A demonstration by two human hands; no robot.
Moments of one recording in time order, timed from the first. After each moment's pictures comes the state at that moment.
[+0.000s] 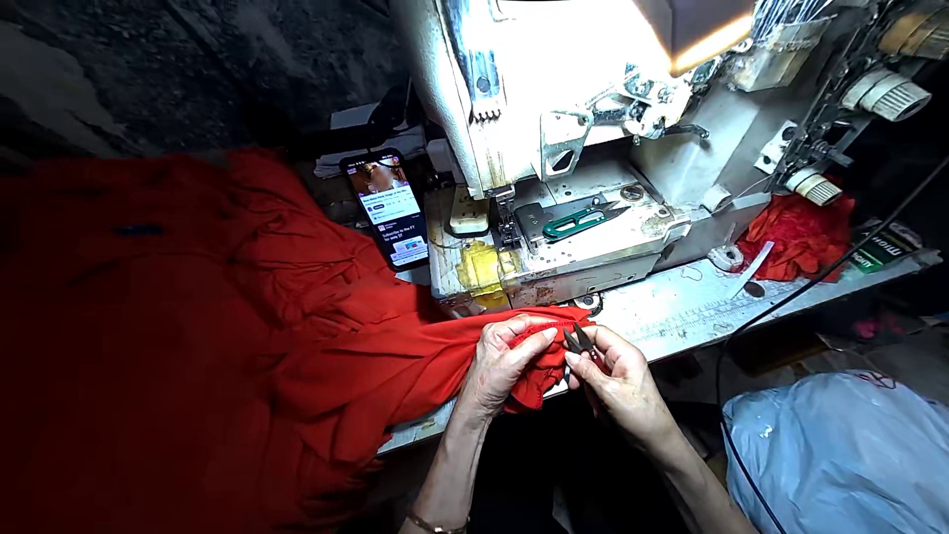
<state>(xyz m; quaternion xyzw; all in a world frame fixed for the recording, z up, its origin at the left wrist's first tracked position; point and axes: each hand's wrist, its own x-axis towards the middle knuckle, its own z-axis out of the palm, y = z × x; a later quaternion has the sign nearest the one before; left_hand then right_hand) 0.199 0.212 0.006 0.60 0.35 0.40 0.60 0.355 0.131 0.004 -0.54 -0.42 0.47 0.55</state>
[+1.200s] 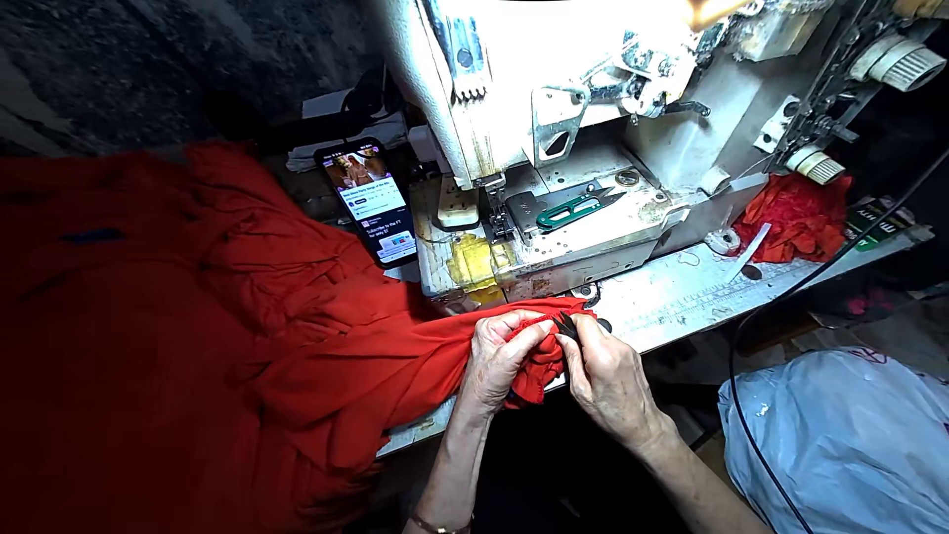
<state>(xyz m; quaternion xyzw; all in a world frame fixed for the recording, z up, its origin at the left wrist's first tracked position) 0.198 0.210 0.004 0.58 0.36 0.41 0.61 0.339 0.141 -0.010 -0.63 -0.65 -0.01 0.43</state>
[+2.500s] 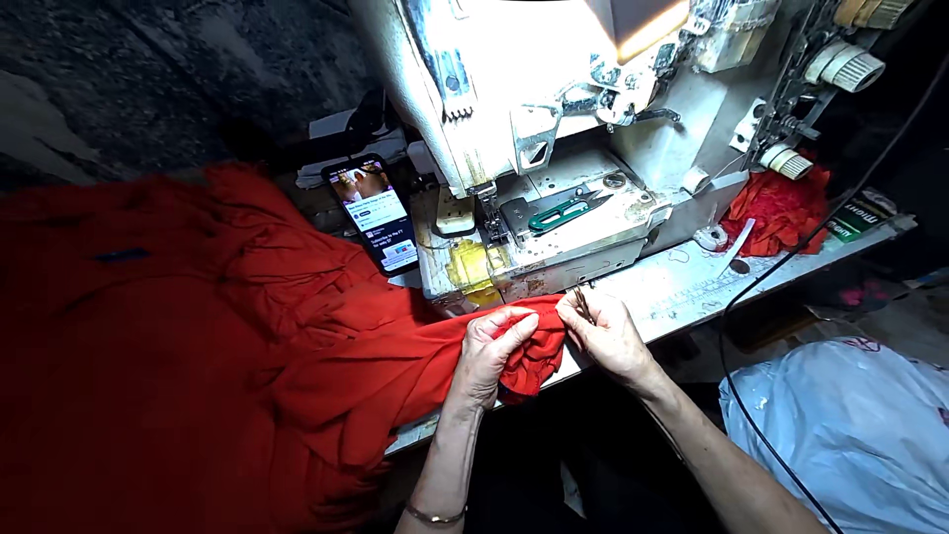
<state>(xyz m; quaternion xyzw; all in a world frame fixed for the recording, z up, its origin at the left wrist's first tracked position) 0.190 0.212 0.008 0.56 0.35 0.41 0.63 0.367 0.157 0.004 -0.52 -0.55 0.34 0.55</state>
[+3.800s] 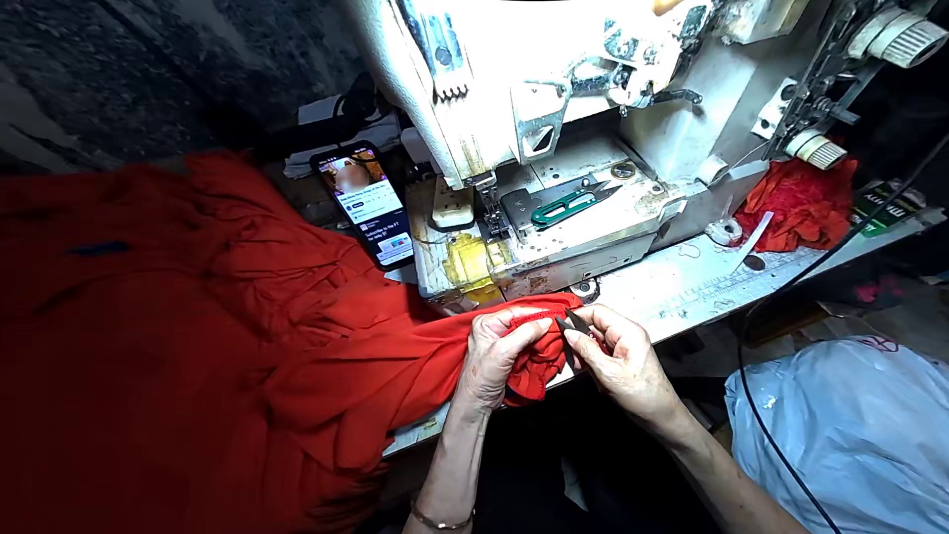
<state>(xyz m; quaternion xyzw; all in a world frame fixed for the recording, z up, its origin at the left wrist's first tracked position) 0.197 0.211 0.009 0.55 0.36 0.40 0.64 0.355 0.136 0.006 -0.53 -0.48 0.39 0.58</state>
